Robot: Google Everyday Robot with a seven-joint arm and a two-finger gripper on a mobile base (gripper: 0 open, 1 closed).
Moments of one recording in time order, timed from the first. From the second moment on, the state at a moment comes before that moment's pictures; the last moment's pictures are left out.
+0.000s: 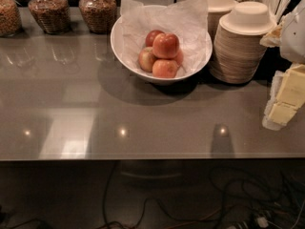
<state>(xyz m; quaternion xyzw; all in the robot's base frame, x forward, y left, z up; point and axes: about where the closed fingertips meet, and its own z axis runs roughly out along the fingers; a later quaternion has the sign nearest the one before) 0.438 -0.216 0.977 -0.60 0.78 -0.04 0.16</state>
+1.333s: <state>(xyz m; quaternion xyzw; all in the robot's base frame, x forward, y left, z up) 0.513 -0.160 0.988 -0.54 0.77 0.01 0.35</state>
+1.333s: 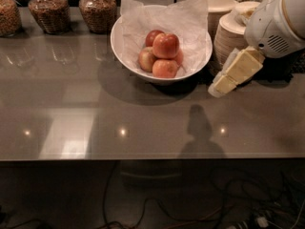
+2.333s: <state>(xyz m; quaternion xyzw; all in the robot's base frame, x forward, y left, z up) 0.597 -0.095 1.000 -0.48 0.74 0.14 0.45</state>
